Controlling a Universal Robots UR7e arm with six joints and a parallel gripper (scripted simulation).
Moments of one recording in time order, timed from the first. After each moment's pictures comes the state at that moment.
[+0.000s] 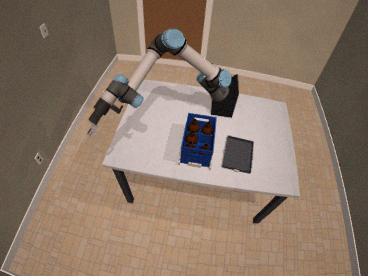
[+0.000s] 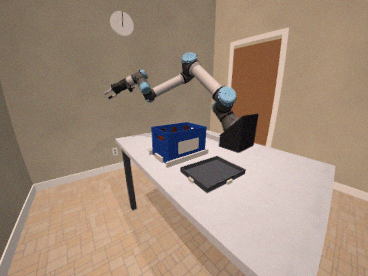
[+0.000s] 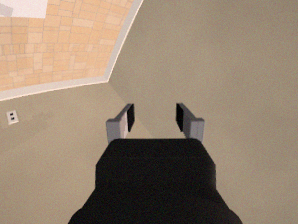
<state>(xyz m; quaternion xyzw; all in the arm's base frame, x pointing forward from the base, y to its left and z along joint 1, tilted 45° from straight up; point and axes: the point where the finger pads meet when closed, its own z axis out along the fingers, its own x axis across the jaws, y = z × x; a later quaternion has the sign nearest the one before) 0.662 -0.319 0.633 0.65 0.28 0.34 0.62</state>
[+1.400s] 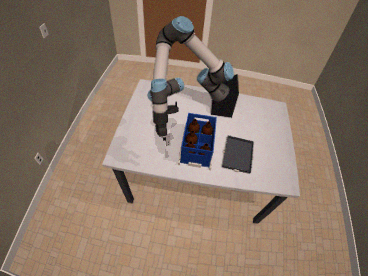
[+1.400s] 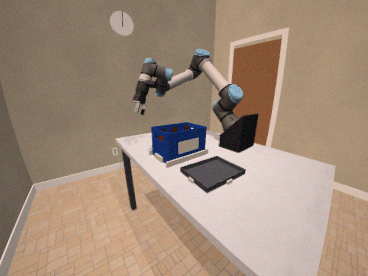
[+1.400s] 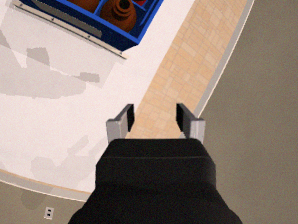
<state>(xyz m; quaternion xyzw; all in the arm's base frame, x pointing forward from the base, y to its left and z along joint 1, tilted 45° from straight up) 0.571 -0.124 0.298 0.88 0.29 0.09 0.36</state>
